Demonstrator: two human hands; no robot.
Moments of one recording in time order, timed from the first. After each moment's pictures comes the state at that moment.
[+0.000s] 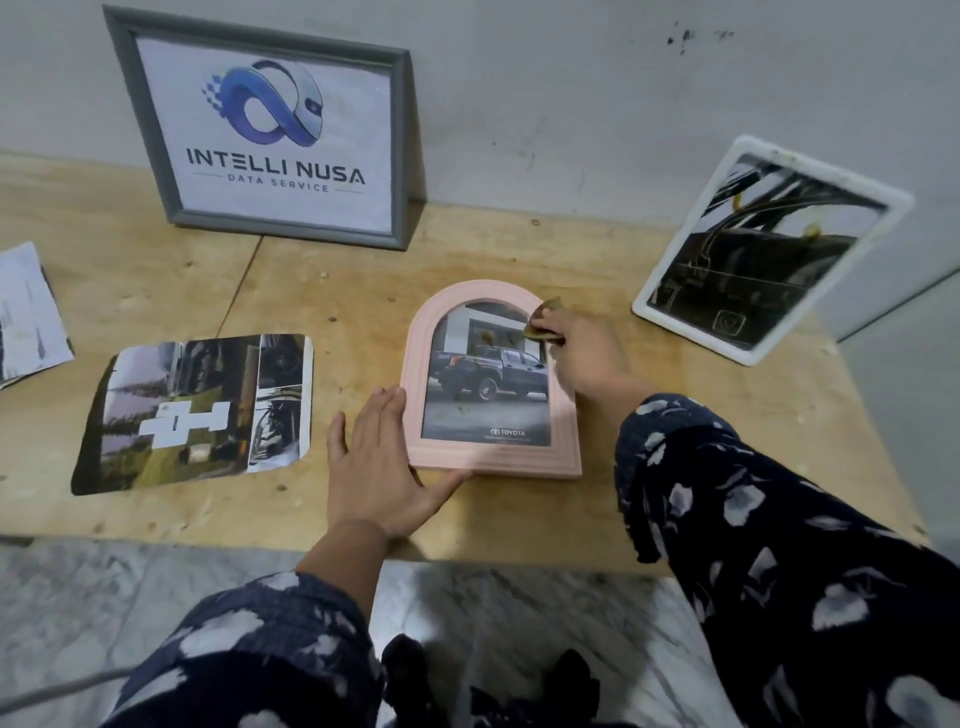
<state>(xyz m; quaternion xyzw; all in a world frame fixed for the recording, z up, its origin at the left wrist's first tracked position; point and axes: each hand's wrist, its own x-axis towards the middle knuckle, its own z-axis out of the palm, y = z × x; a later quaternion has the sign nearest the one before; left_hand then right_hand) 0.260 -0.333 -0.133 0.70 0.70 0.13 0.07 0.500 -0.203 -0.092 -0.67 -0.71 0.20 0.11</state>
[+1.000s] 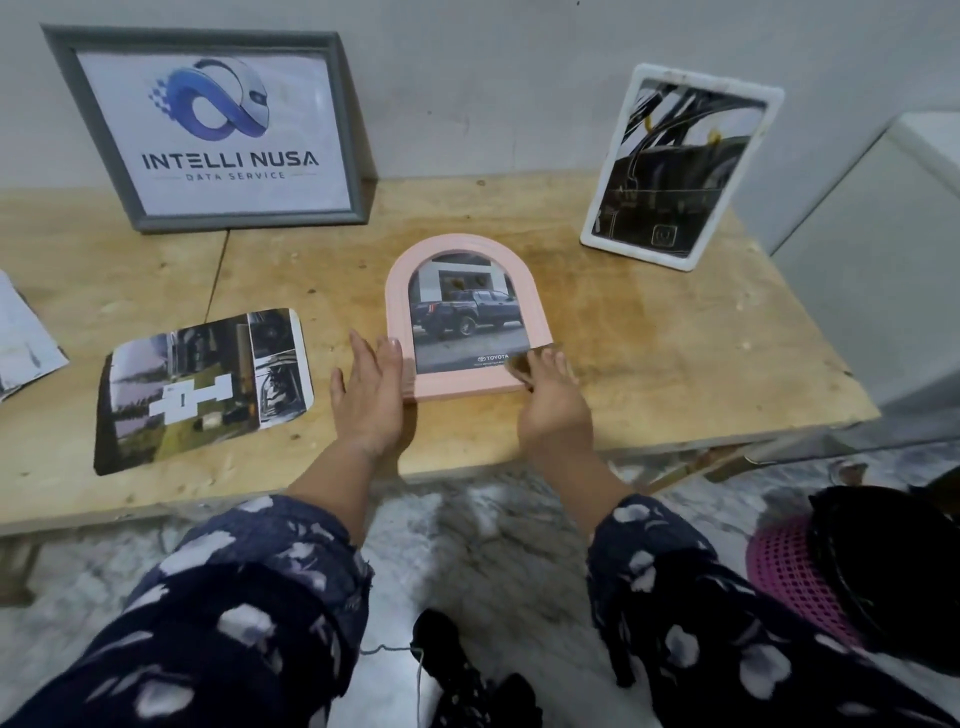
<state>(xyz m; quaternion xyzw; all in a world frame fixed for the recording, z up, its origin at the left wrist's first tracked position) 0.256 -0.332 -0.107 0.58 0.70 0.21 0.36 0.434 -0.383 -0.094 -0.77 -0.56 0.21 0.21</state>
